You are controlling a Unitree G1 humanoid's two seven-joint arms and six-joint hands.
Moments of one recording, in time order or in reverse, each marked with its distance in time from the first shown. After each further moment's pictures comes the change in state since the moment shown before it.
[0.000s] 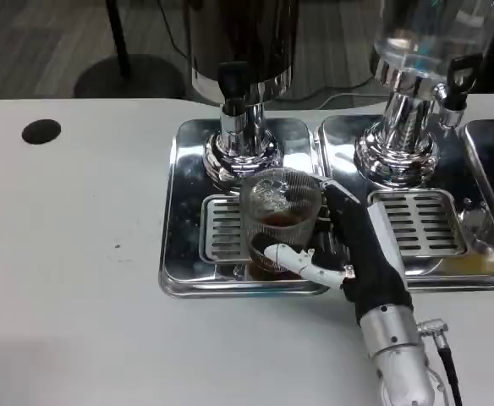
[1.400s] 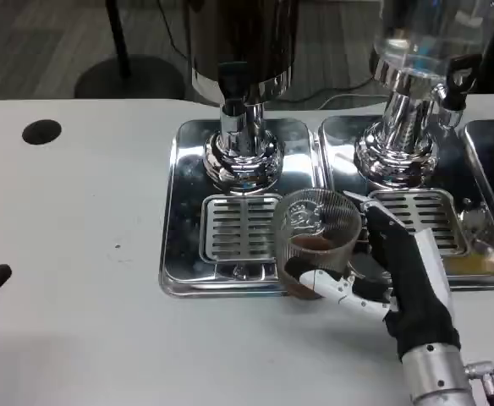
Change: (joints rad) left arm -0.024 0.000 -0.030 0.002 0.032 0.012 0.000; right arm 0.275 -0.039 -0.031 -0.363 0.005 0.060 0.062
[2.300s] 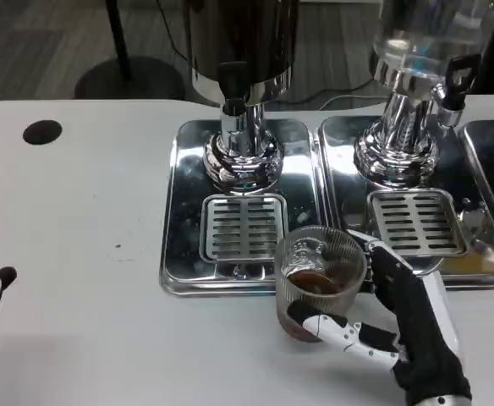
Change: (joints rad) left arm 0.000 0.000 -0.015 -0.002 0.006 0.008 0.000; right arm 0.193 -0.005 0.035 -0.127 -0.004 -0.041 0.012
